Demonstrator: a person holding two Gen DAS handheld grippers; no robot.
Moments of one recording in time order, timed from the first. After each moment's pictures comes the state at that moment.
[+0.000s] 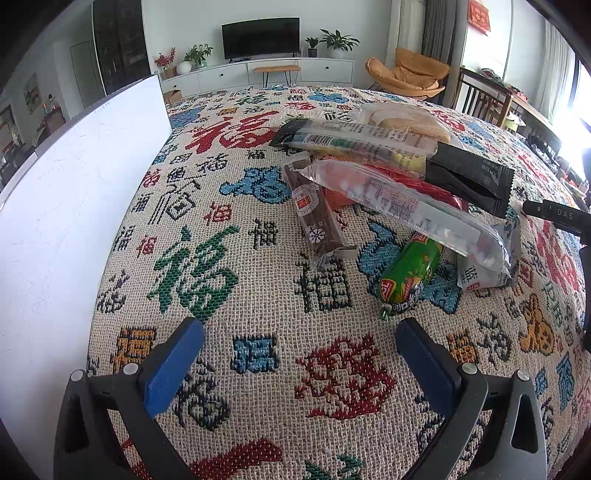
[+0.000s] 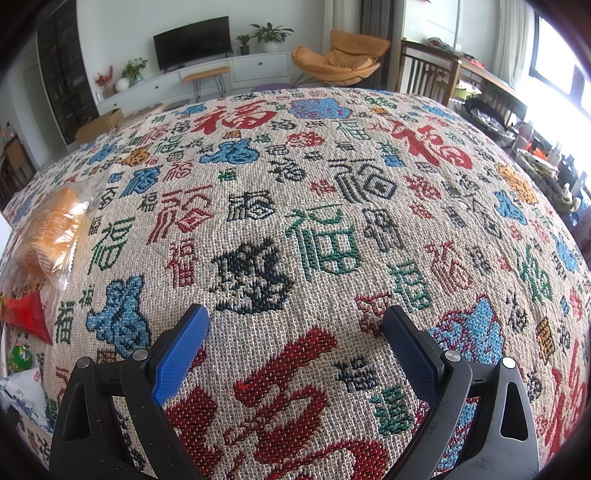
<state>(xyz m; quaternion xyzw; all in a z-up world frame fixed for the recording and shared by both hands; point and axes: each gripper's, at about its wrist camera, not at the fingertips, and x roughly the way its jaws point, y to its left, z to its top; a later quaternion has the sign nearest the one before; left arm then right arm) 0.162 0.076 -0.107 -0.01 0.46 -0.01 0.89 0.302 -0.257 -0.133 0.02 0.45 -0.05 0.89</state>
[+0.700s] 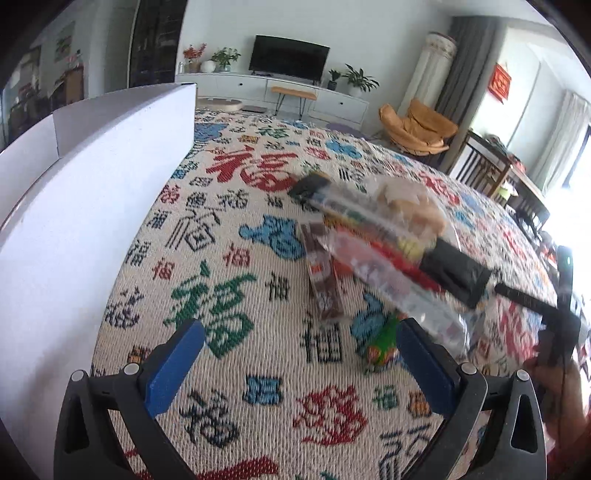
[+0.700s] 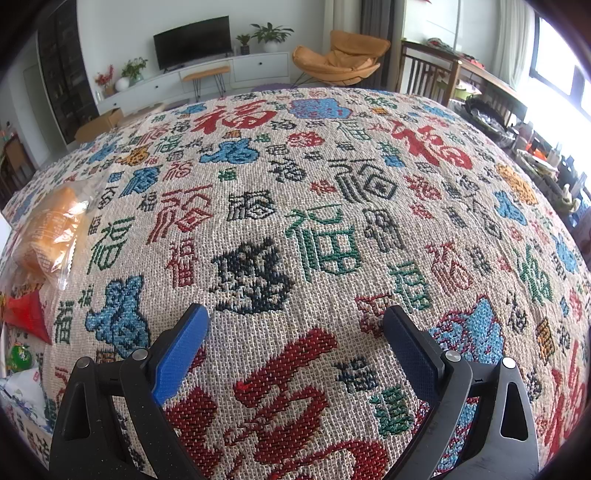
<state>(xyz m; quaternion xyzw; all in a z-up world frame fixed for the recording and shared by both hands) 0.173 0.117 -0.073 -0.14 0.41 -0.01 0.90 0.303 -0.257 -0.134 0.02 0.45 -0.05 0.89</state>
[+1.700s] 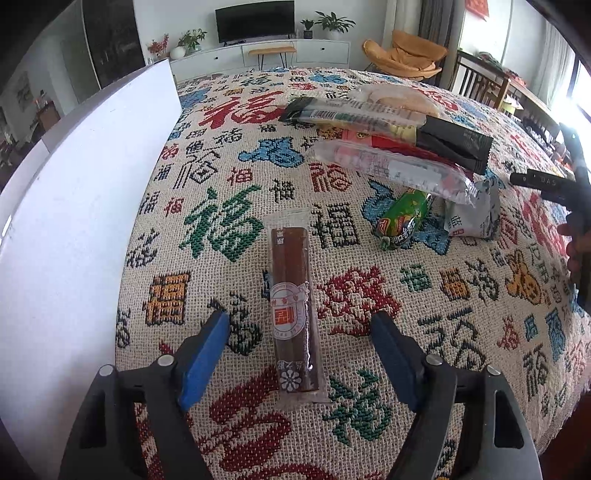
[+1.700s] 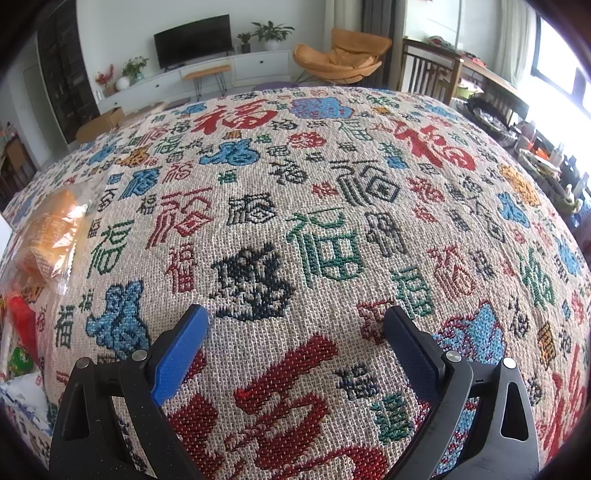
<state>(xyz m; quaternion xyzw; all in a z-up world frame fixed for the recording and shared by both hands) 0.127 0.095 -0.096 -0.01 0.50 -0.02 0.87 0.309 -0.258 -0.133 0.02 0.46 -0.04 0.89</state>
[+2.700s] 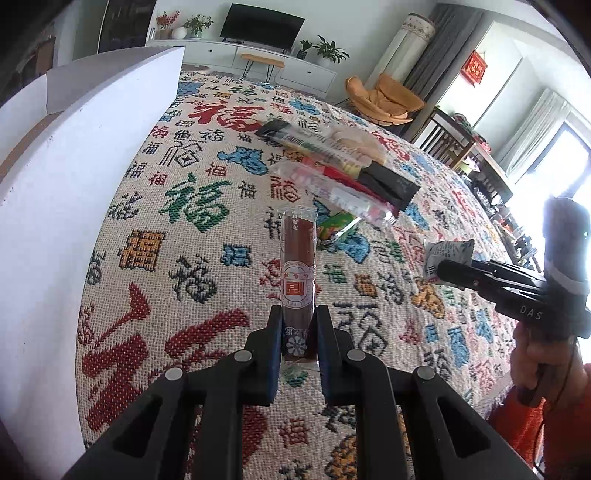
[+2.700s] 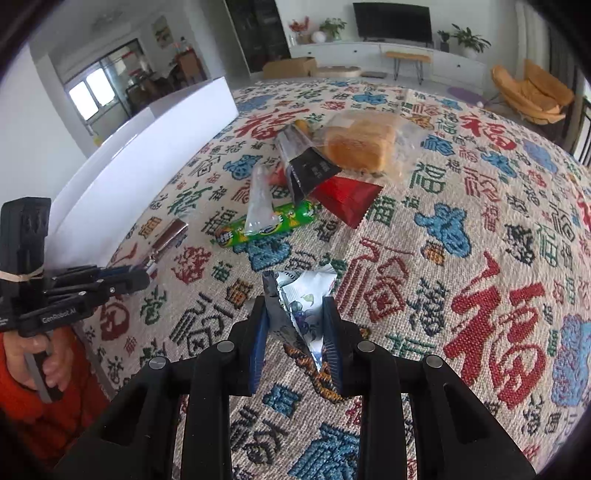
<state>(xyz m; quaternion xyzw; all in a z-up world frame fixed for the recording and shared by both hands) 0.088 0.112 -0.068 -0.17 0.45 -0.11 0.87 0.174 -0.140 -0.085 -0.05 0.46 0.31 0.83</state>
